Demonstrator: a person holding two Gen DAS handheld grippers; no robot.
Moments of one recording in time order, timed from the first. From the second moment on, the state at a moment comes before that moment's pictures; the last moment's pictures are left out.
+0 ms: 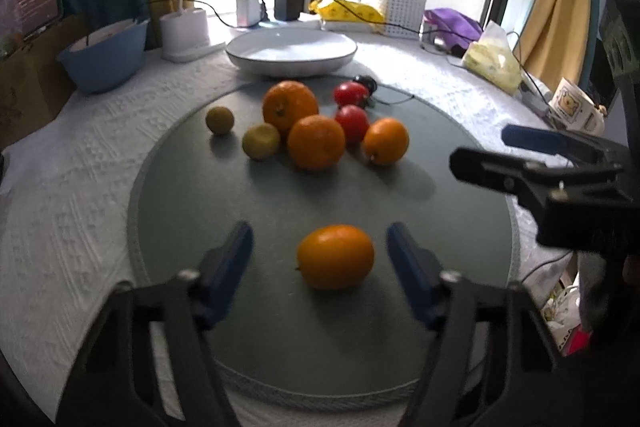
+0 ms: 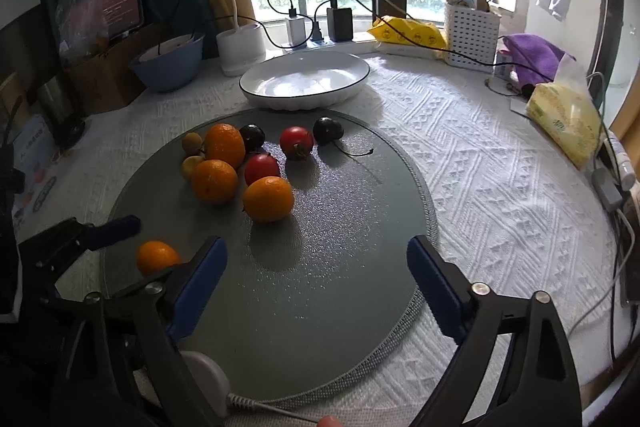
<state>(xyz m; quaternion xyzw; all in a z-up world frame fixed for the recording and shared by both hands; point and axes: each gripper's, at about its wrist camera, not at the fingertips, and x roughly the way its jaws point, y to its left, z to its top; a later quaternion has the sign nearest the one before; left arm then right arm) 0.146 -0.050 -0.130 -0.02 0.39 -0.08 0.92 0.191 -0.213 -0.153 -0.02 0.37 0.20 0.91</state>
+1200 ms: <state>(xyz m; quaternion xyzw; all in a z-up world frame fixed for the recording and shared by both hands) 0.180 0.009 -0.113 -0.07 0.37 -0.07 0.92 0.244 -0.154 -0.177 -0.06 0.42 0.23 0.88</state>
